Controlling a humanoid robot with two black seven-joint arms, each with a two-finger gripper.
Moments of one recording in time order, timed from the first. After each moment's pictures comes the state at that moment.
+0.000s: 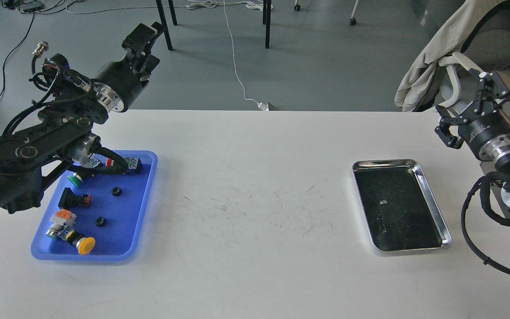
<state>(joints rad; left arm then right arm) -0.94 0.45 -0.48 -0.92 0.54 0.09 -0.32 0.52 -0.70 0.79 1.16 -0.01 -0.02 0.30</state>
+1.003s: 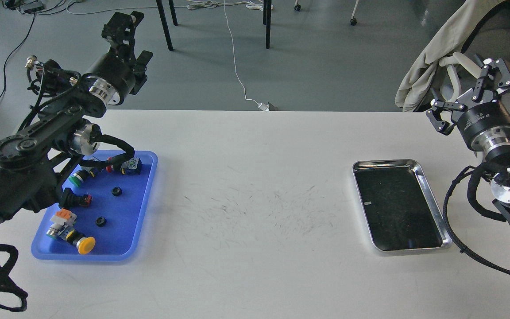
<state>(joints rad) -0.87 0.36 -0.68 -0.82 0.48 0.00 -0.27 0.43 -0.58 0.98 1.19 0.00 0.00 0.30</state>
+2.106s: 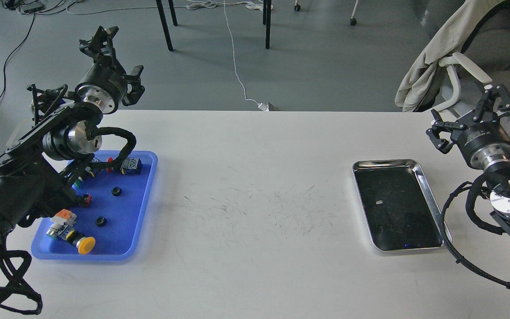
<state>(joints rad) -0.82 0.32 -0.83 -0.81 0.15 0.04 -0.18 0.39 -0.58 0.99 1.20 0.10 -0.04 0.27</state>
